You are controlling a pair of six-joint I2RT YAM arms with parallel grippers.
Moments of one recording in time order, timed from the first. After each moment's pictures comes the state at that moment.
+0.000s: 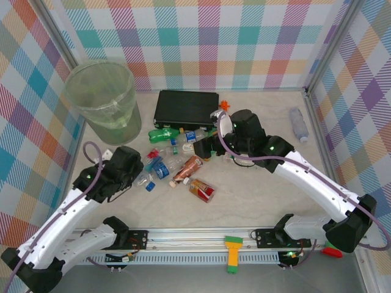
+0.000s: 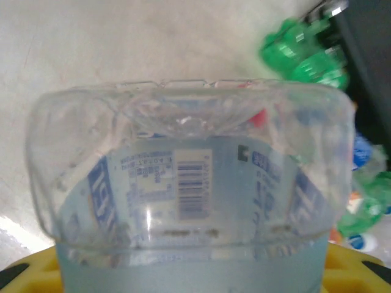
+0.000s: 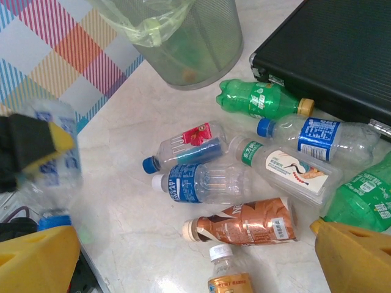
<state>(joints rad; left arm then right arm) -0.60 0.83 1.00 -1.13 -0.39 -1.35 0.77 1.24 1.24 -0.53 -0.24 0.31</state>
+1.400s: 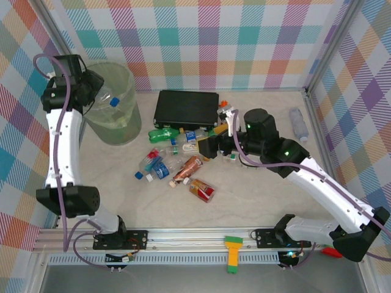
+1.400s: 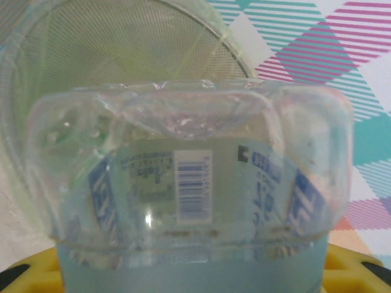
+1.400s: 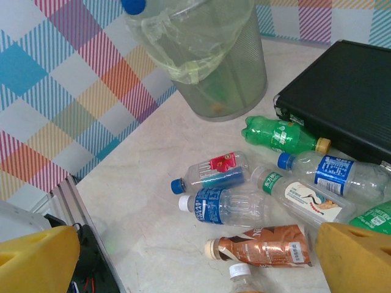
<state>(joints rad) 0.13 1.61 1.98 -0.97 -0.06 -0.86 0.77 1.13 1.26 -0.53 -0.27 0.30</state>
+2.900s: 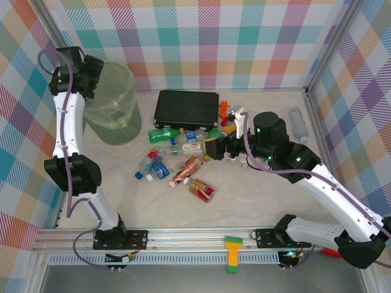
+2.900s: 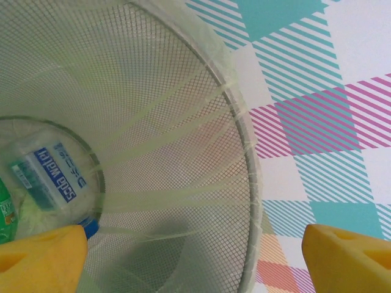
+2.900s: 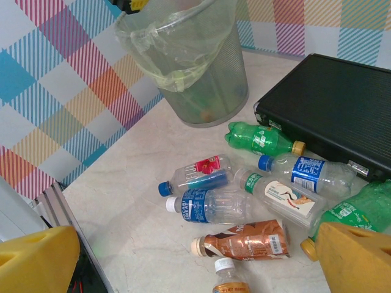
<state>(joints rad) 0.19 1.83 2.11 -0.84 0.02 -1.03 0.77 1.06 1.26 -0.58 -0.21 0.28</state>
